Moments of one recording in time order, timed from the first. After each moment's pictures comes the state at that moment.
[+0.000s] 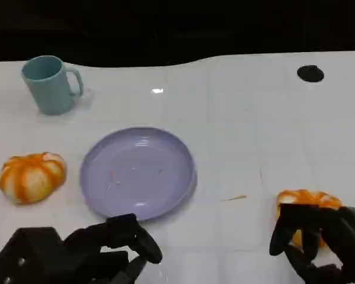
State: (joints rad) left arm 0.31 0.34 -0.12 -0.62 -0.16 0.48 -0.35; right arm 0.25 -0.26 0.11 -0.25 -0.45 -0.31 0.04
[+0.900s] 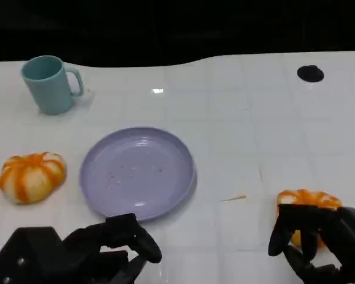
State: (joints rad) left arm 0.31 0.34 -0.12 -0.62 -0.16 0.48 -0.35; right arm 0.25 -0.26 0.12 -0.25 -0.45 -0.31 0.03
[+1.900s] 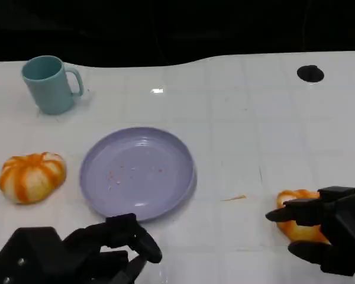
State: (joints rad) left arm 0.31 0.34 -0.12 -0.62 -0.16 0.48 -0.35; right arm 0.25 -0.36 0.10 -0.46 -0.82 -0.13 0.12
